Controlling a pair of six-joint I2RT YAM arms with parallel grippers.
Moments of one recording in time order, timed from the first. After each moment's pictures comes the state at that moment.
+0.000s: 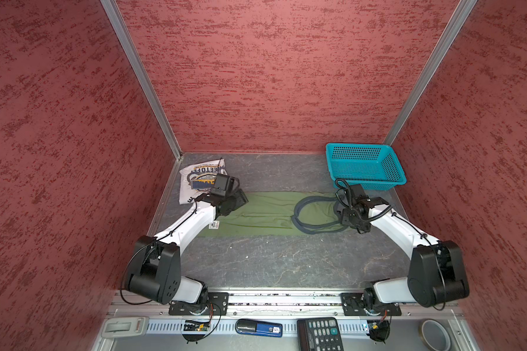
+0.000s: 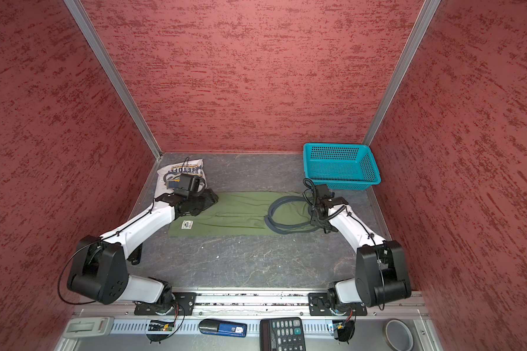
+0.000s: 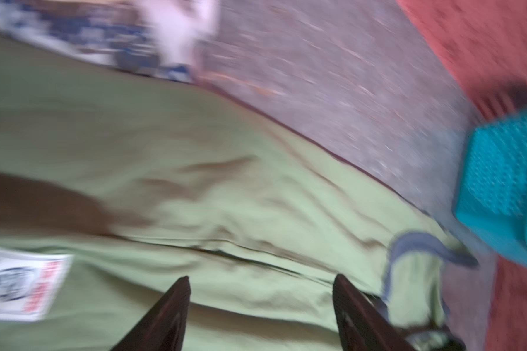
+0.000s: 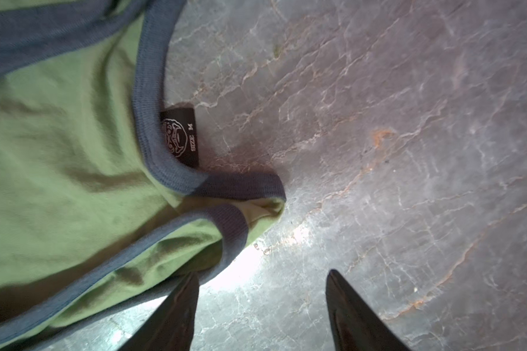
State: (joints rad) left arm -0.36 1.45 1.00 -0.46 0.06 -0.77; right arm 0.18 1.42 0.91 -0.81 0.22 0.50
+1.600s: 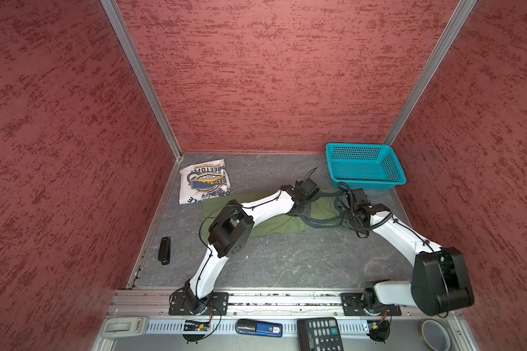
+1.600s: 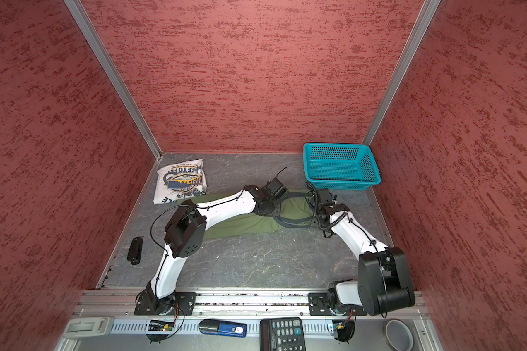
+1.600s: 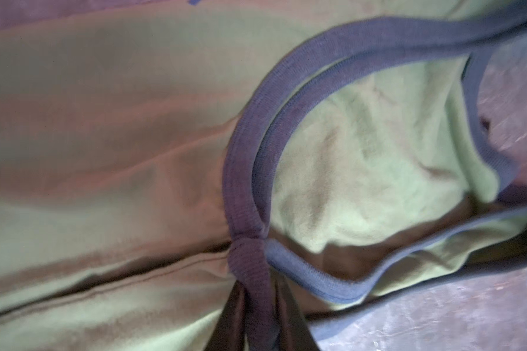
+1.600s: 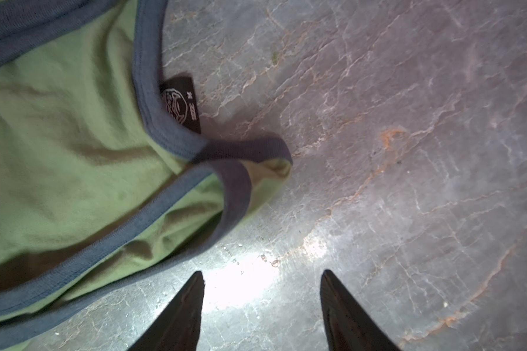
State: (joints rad) left arm -0.87 2.19 1.77 -0.75 -0.13 -0.71; right arm 0.18 1.35 0.82 -0.70 0.22 0.55
